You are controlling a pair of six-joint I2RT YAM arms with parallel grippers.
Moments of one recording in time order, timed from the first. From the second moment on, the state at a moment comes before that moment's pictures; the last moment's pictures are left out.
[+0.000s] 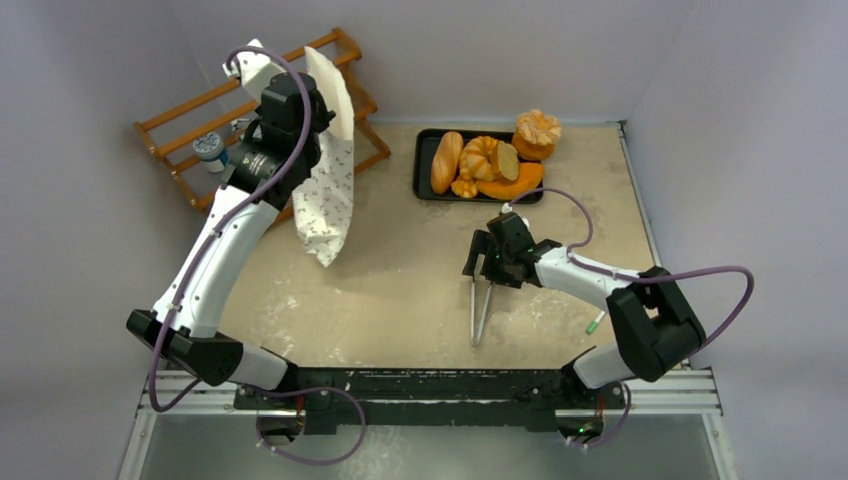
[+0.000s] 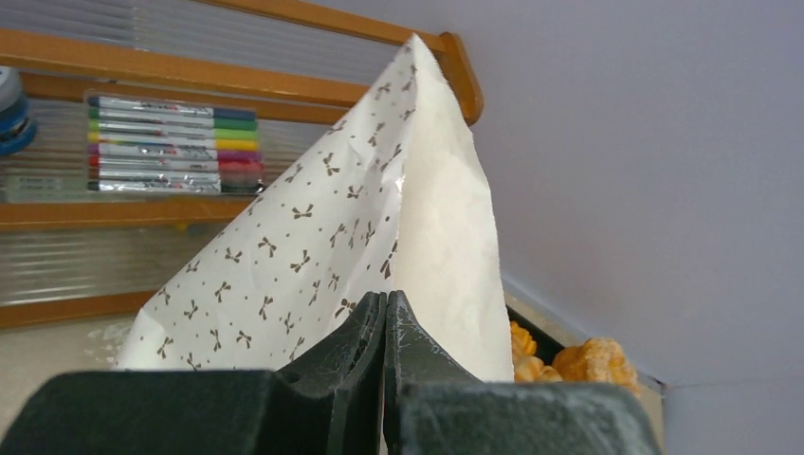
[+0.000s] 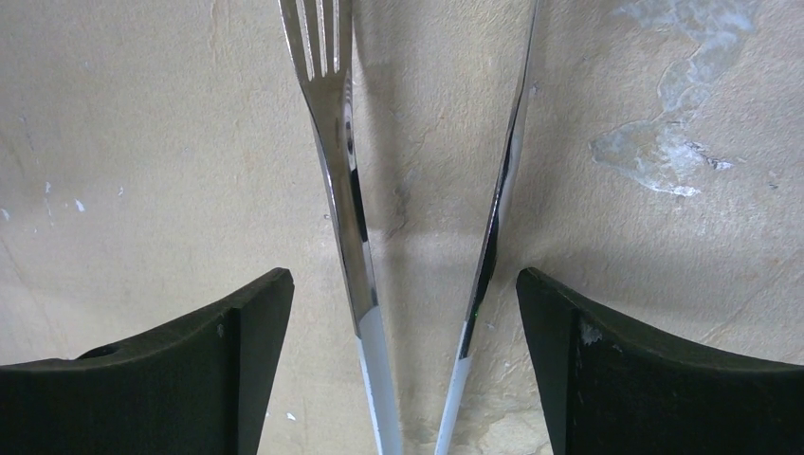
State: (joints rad) left arm -0.45 1.43 1.77 -0.61 -0.70 -0.69; right arm 0.54 1.46 0.74 -0.29 0.07 0.76
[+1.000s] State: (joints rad) left arm -0.30 1.19 1.43 -0.44 -0.62 -0.79; right arm 0.56 1.45 0.80 -0.37 0.17 0.73
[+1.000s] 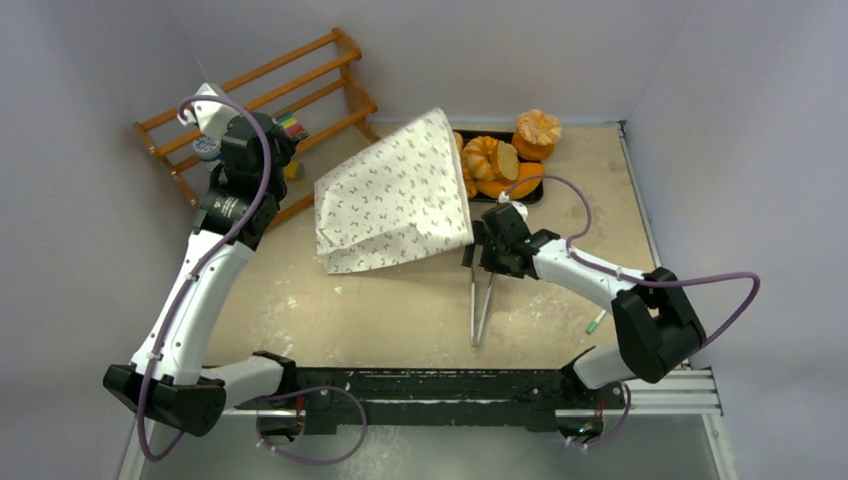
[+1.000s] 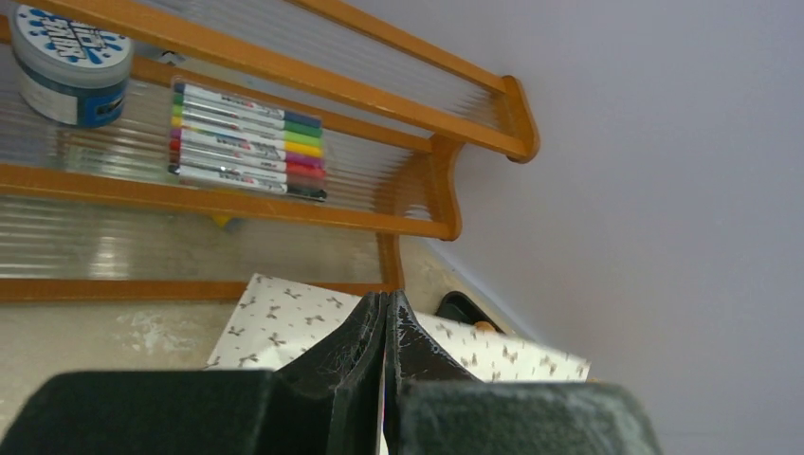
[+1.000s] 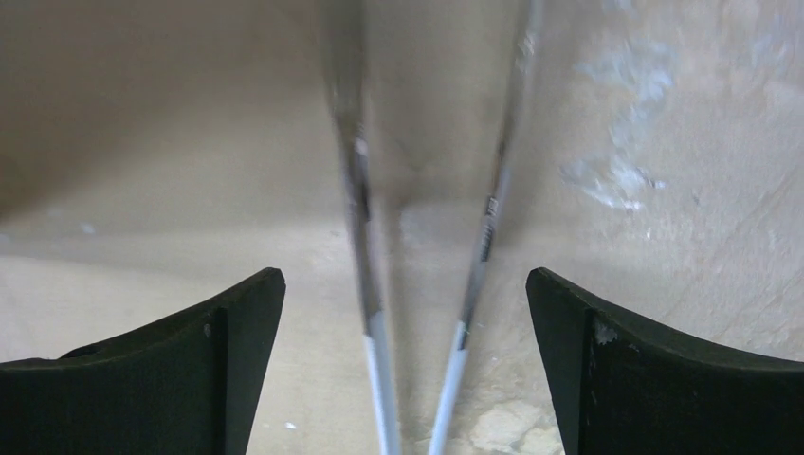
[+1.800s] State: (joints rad) left arm -0.29 1.05 1.04 -0.49 -0.58 -0.78; right arm 0.63 1.65 1.22 -0.47 0.29 0.60
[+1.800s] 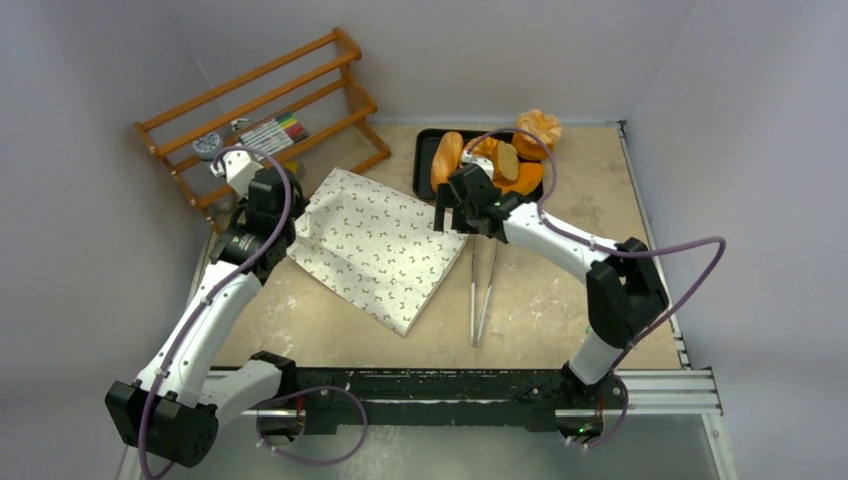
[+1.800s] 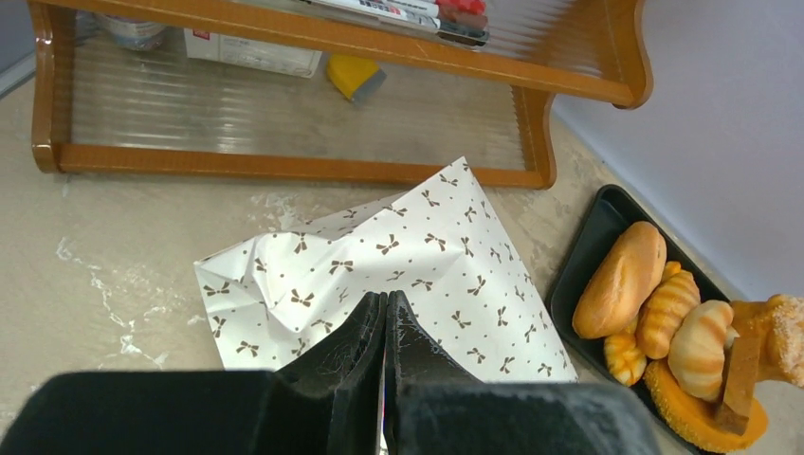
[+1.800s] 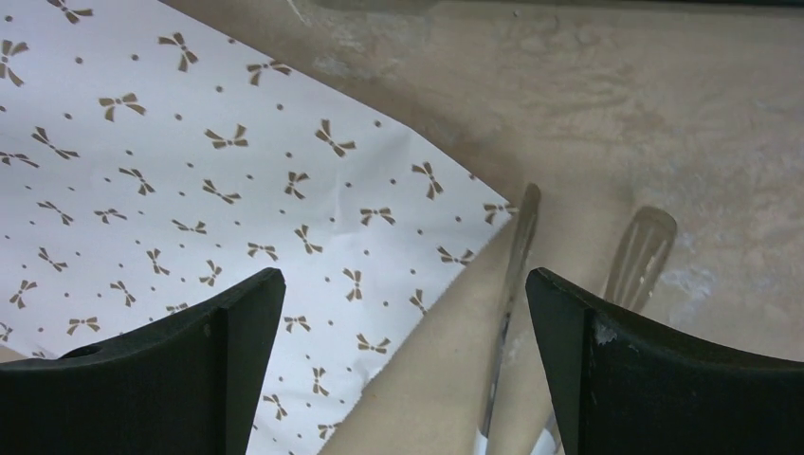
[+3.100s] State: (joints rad) left arm -0.29 0.96 0.93 -0.51 -0.55 -0.78; right arm 0.51 1.79 1.17 -0.21 -0.09 0.37
